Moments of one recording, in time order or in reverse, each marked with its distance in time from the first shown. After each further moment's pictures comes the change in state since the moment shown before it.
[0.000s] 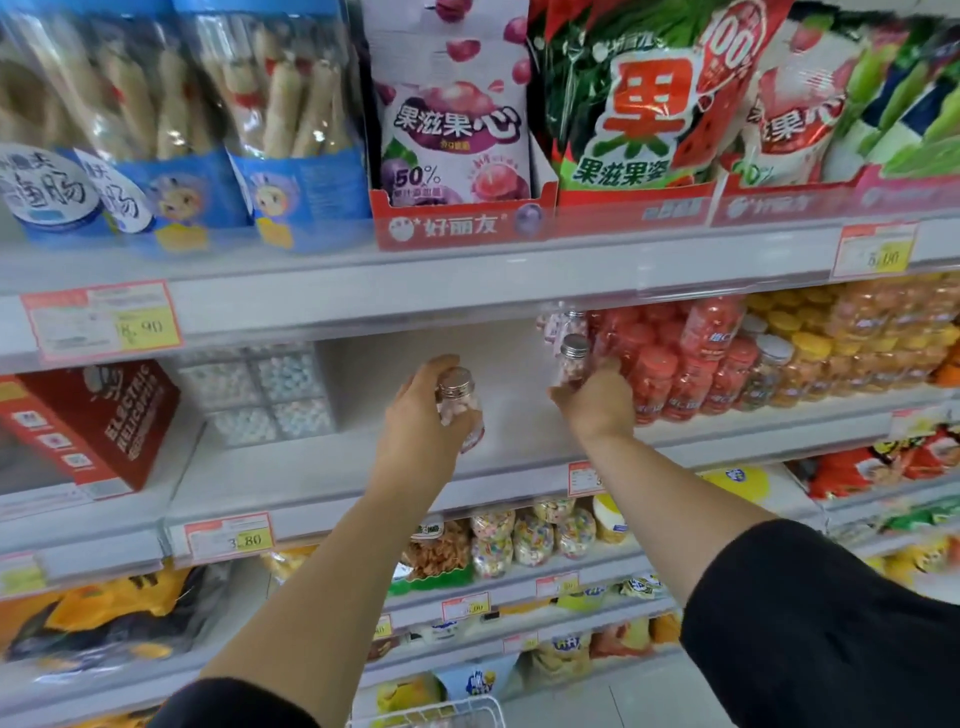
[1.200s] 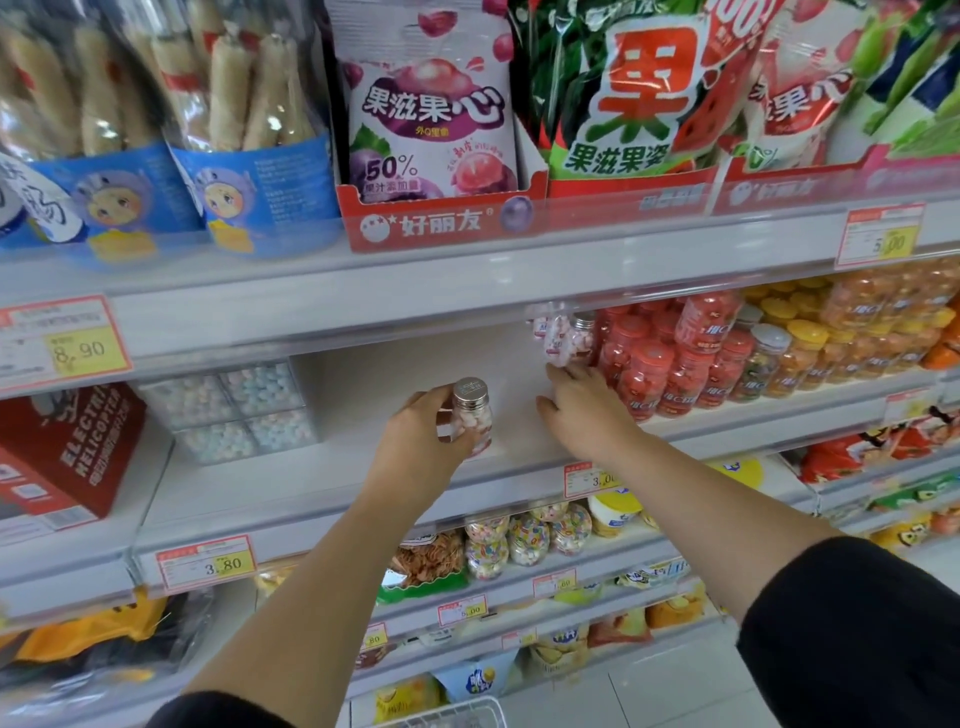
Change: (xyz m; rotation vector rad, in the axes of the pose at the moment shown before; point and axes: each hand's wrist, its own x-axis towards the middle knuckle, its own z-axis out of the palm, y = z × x) left_hand 0.012 -0.015 0.017 0.036 -0.154 0.018; right_hand 0.005 0.010 -0.006 -0.575 -0.313 -0.413
